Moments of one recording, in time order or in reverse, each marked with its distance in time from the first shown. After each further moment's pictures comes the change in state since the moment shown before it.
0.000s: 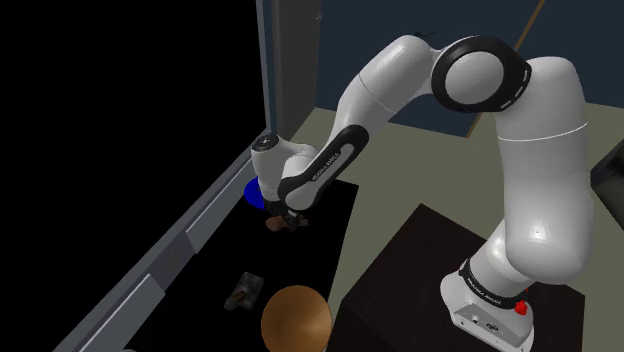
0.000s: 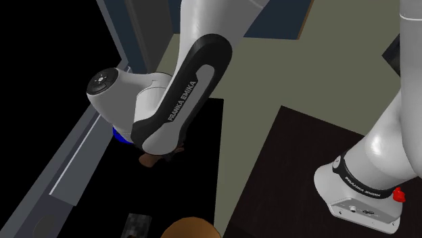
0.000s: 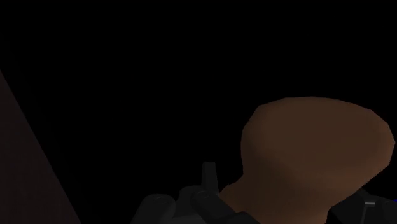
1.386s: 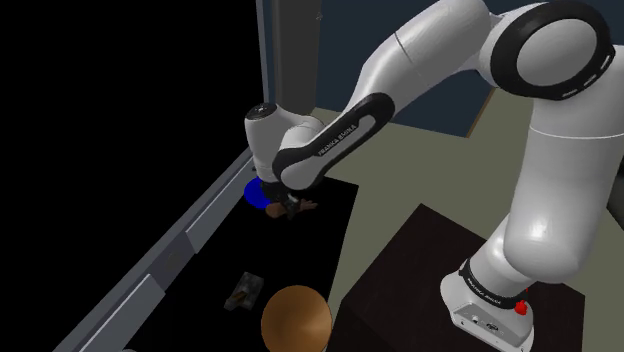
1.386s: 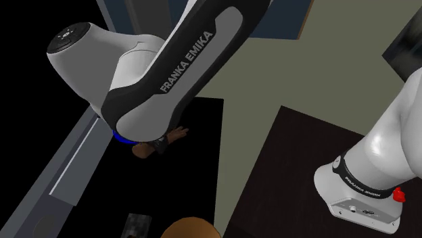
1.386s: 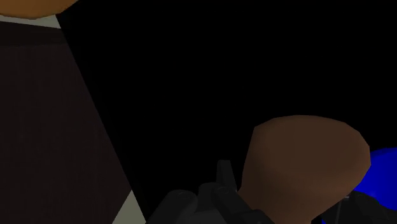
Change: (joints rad) arm -0.040 -0.226 0.102 -0.061 0.132 -0.152 -0.050
